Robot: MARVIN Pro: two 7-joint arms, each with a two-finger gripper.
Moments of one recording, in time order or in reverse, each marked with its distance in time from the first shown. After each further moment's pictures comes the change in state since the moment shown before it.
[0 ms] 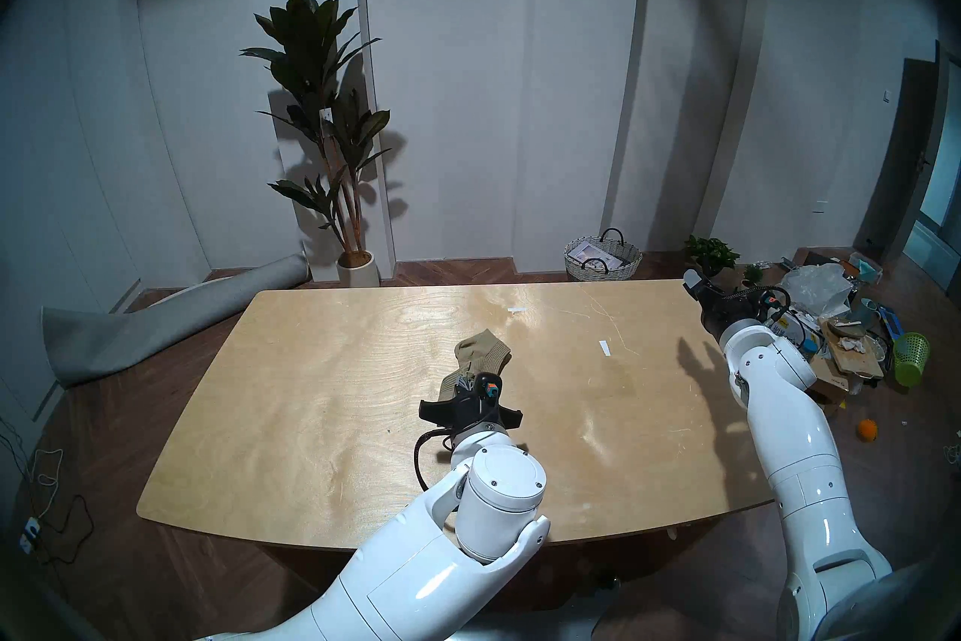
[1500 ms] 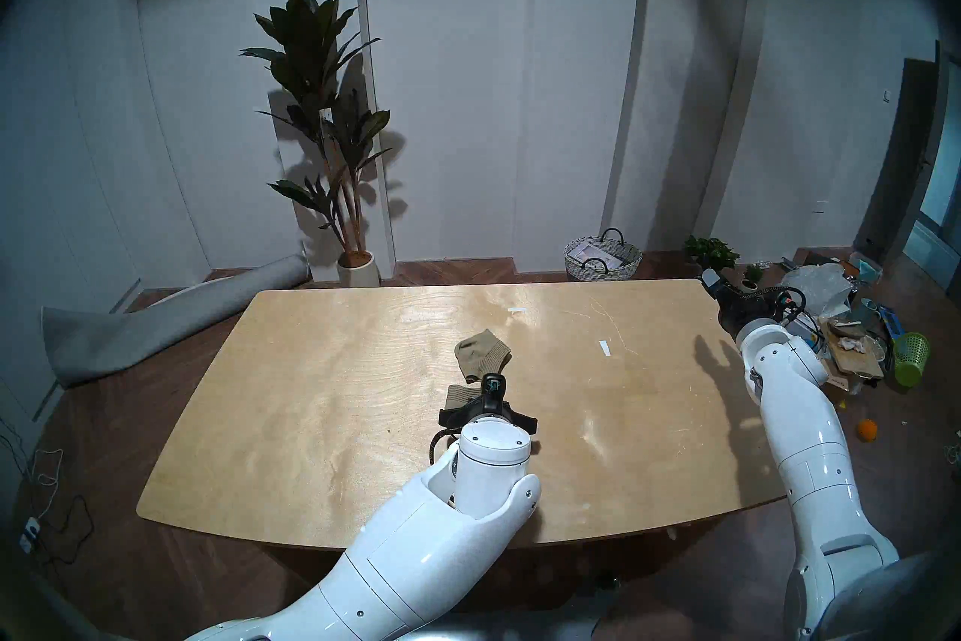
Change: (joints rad) left arm -0.038 -0.043 -0.101 0.065 -0.276 0.062 -0.164; right arm 0.056 0.028 0.027 0.116 -0.003 -0.018 0.056
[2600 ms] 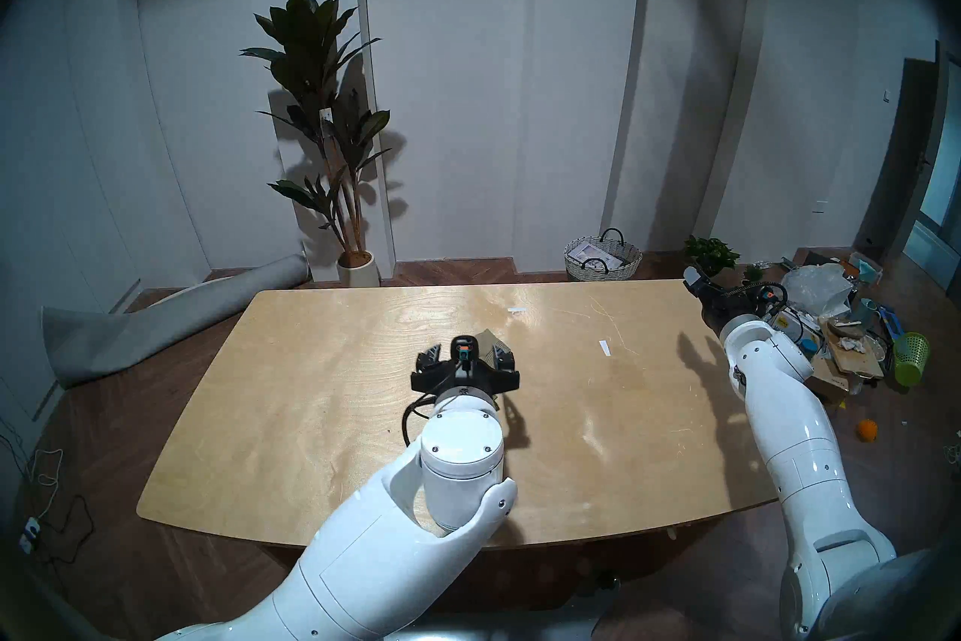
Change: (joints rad) left arm 0.050 0.152 -0.048 -0.266 0.190 -0.205 0.043; right arm 0.012 -0.025 -0.080 -0.021 -0.058 -0.013 0.000
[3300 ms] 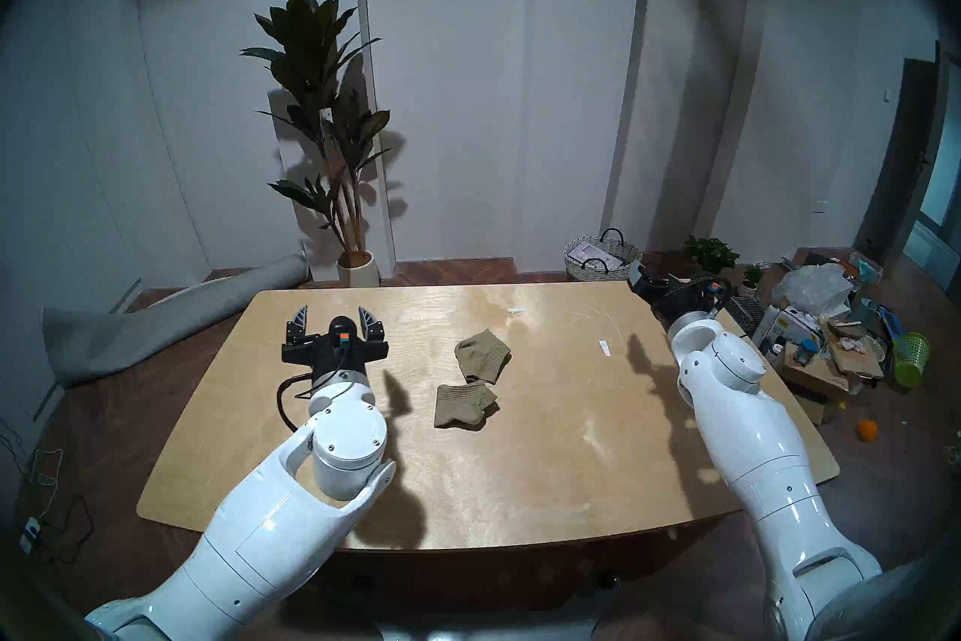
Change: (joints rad) left arm 0.065 0.246 -0.225 0.139 0.187 -0.223 -0.050; right arm -0.064 -0.049 -0.185 -0.178 -0.264 -0.134 -0.139
